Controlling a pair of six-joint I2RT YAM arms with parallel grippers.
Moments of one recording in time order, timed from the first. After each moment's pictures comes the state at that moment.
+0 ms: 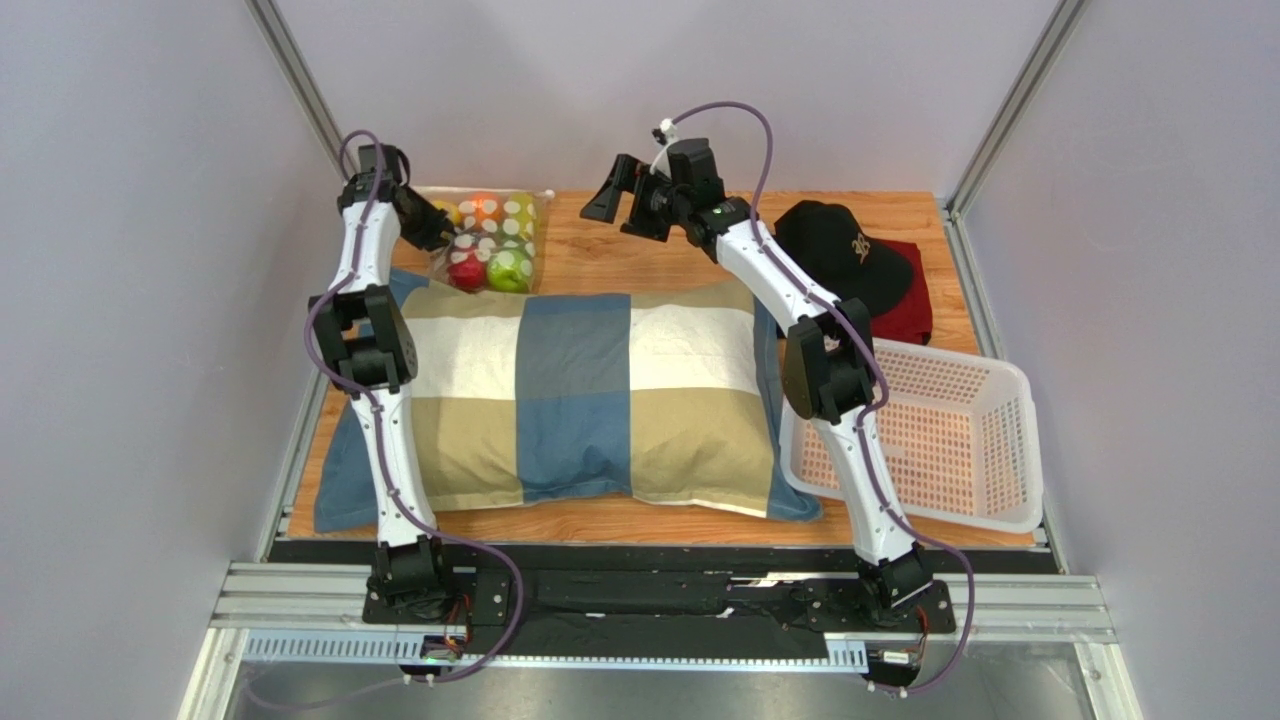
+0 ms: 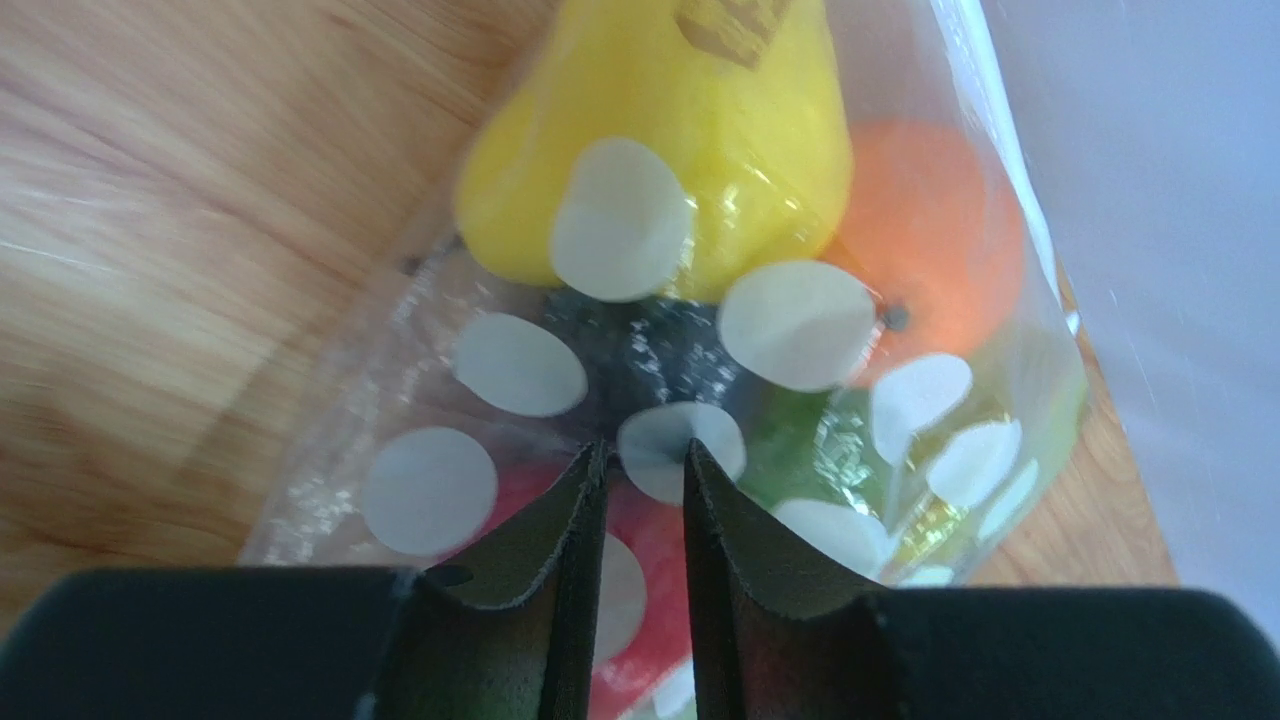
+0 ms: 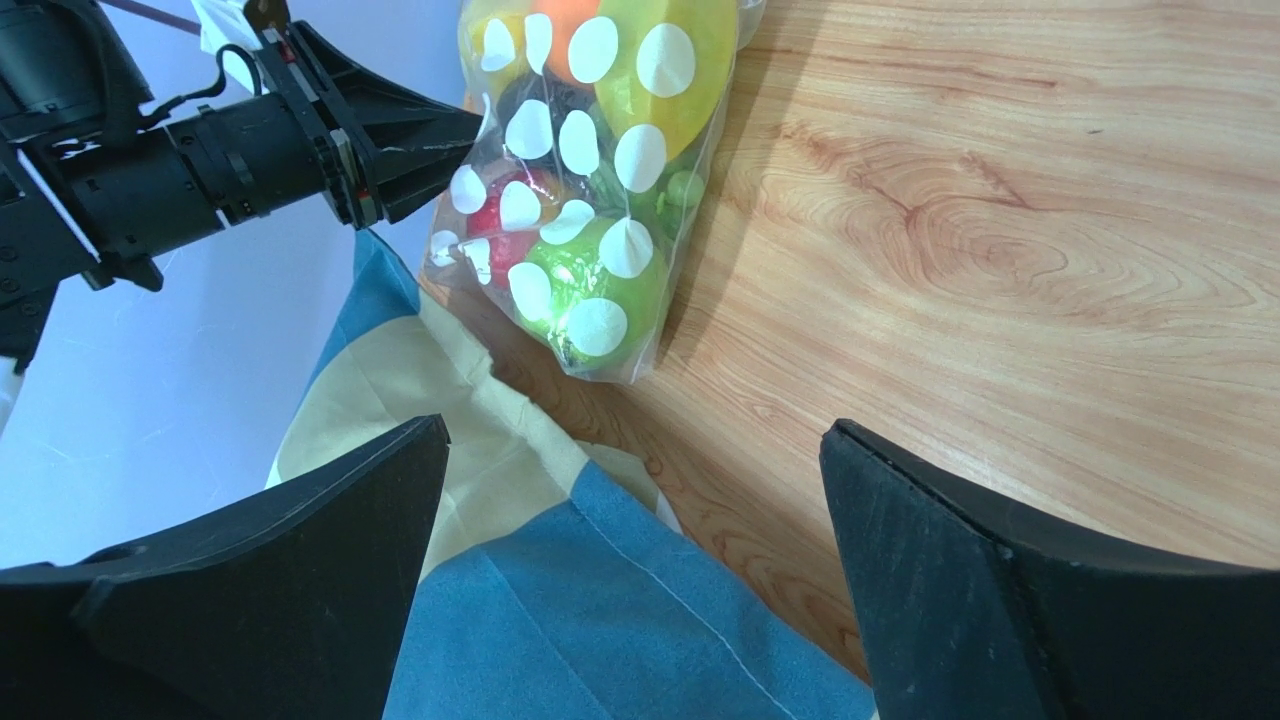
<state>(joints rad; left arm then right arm) 0.19 2.52 2.39 -0.77 0.17 -0.75 0.47 2.47 2.35 -0.29 -0.41 0.69</state>
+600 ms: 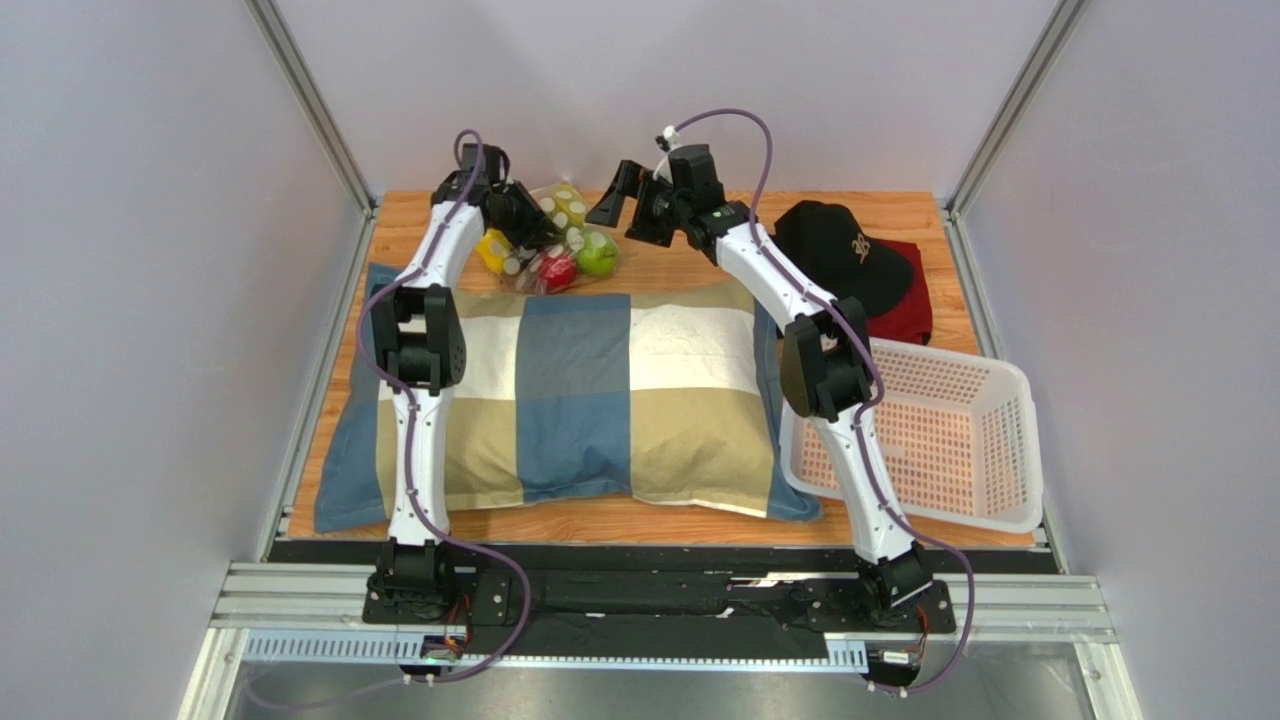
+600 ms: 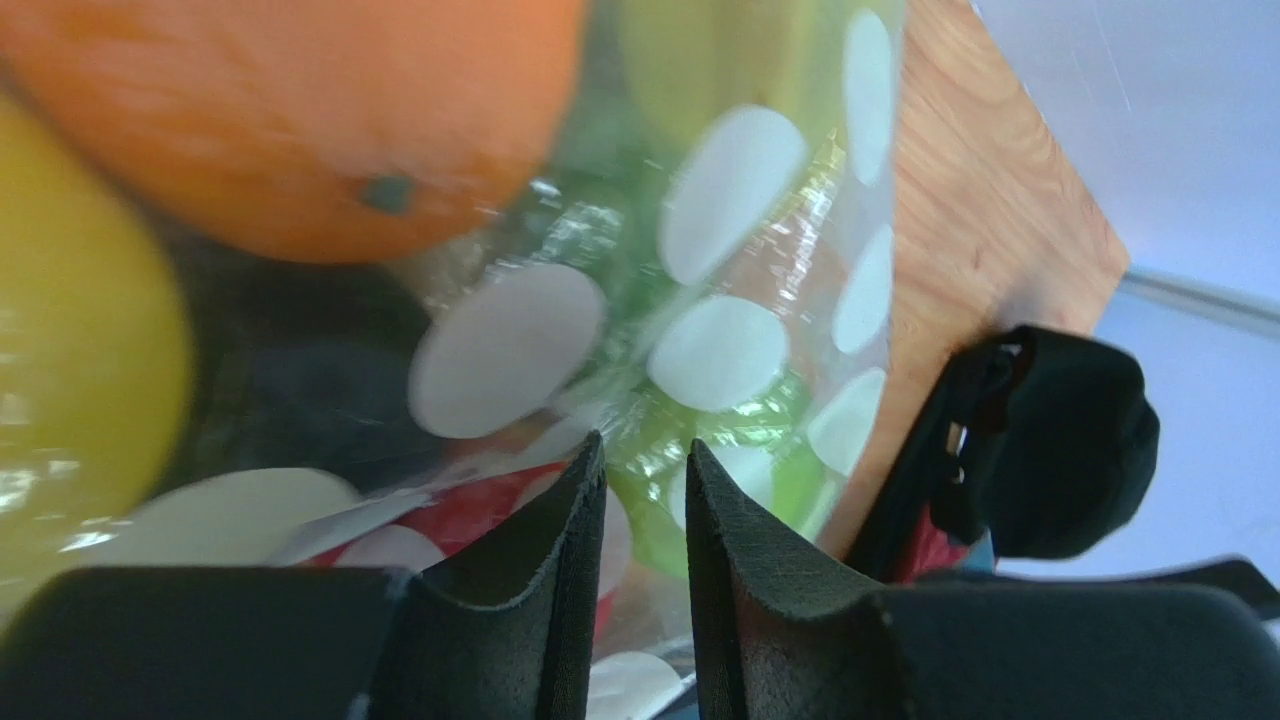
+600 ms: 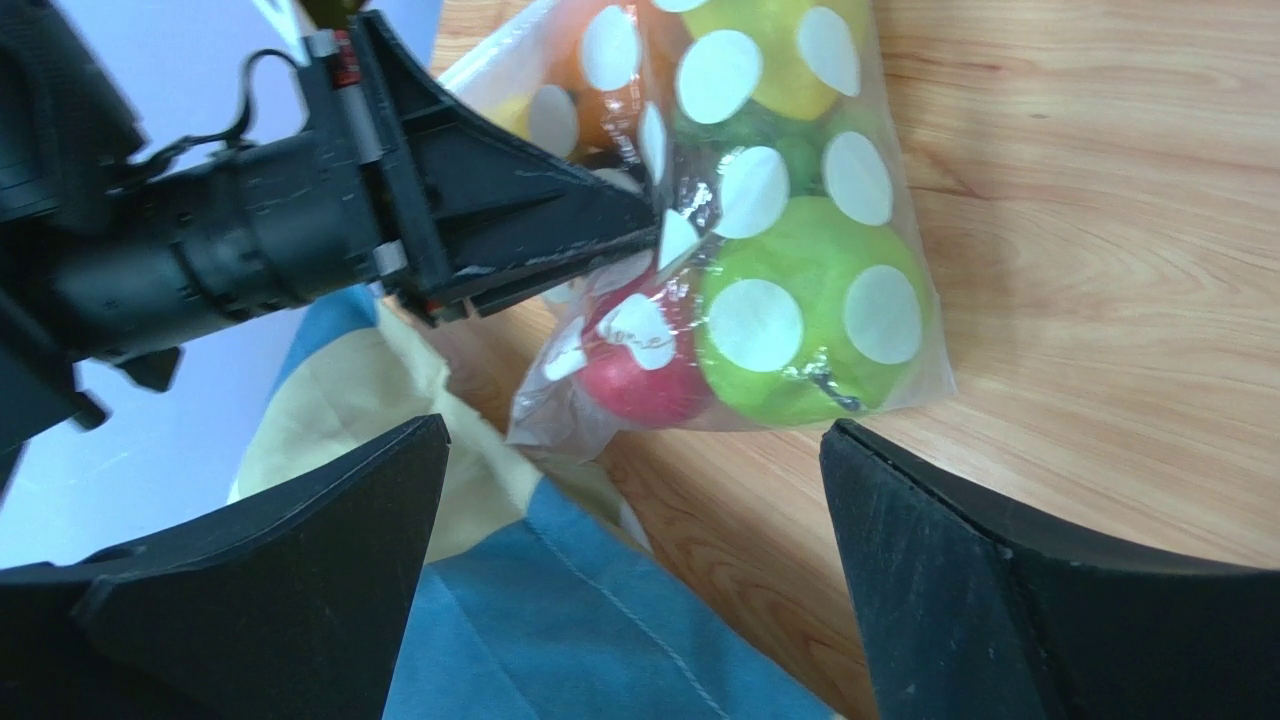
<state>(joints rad) -0.06 2.52 2.33 -0.67 0.38 -0.81 0.45 2.50 2.36 -0.28 -0.39 0.70</state>
